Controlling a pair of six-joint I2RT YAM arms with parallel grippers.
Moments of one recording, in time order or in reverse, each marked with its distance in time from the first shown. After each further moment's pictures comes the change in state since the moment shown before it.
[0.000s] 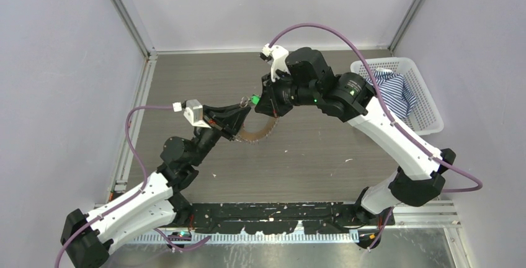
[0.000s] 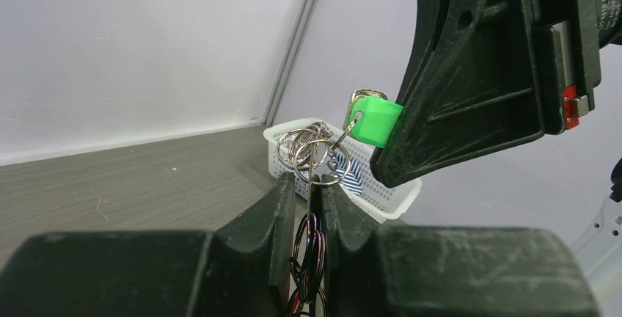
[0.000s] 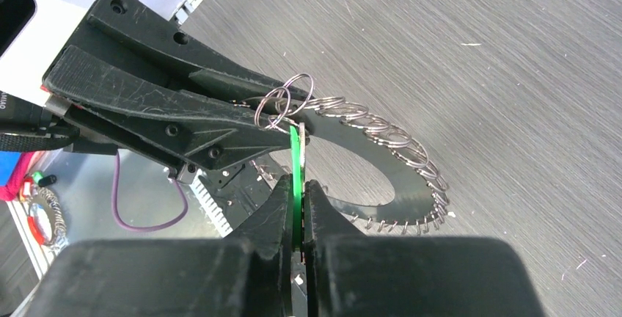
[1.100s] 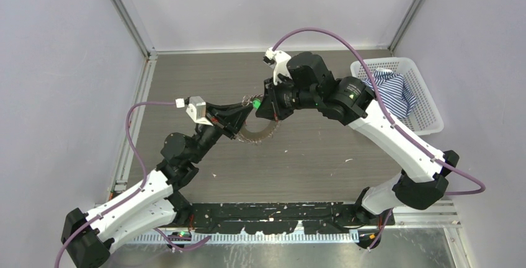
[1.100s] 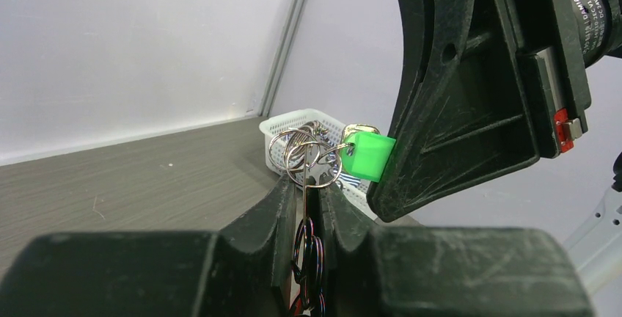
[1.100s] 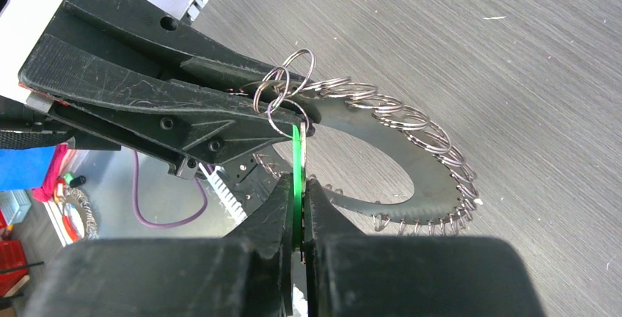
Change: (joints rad) left arm 0.007 0.021 0.045 -0.049 0.043 0.003; right arm -0.009 -0.040 -0.098 0.046 -0.040 0.079
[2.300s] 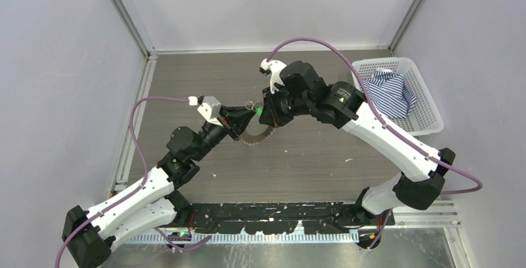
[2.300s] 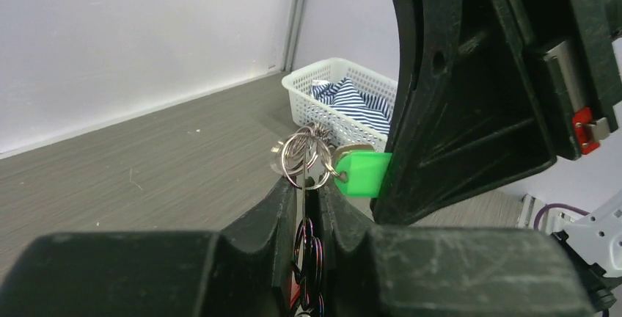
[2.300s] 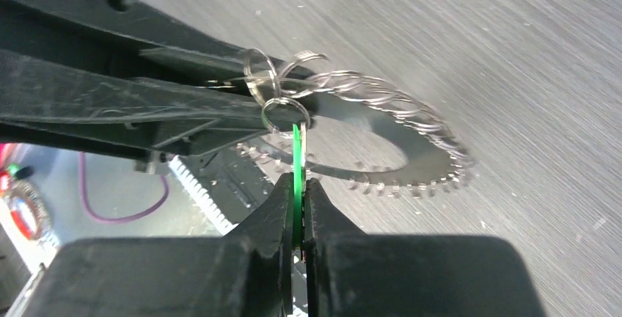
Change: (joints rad) left arm 0.000 0.030 0.040 -0.123 0.043 0.133; right arm 0.027 0.002 -0.082 -0.011 0.047 -0.044
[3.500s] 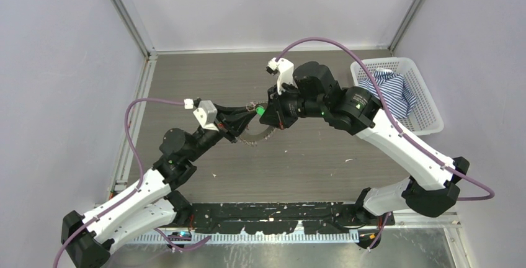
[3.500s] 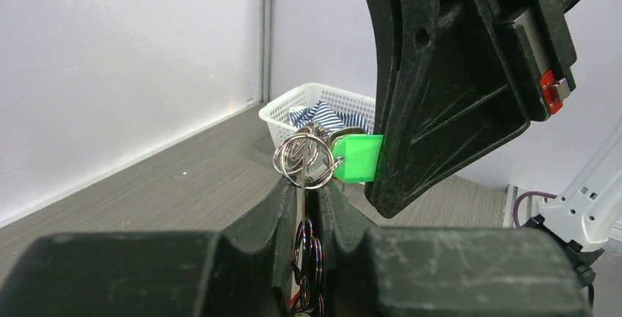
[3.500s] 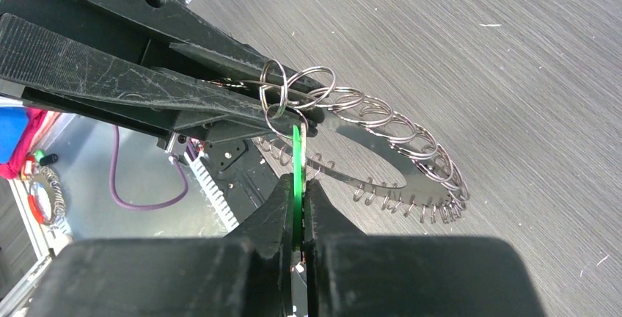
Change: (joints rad) left arm 0.001 -0.037 0.023 0.002 0.131 0.075; right arm -0.004 -0.098 -0.054 0.073 -0.049 -0.033
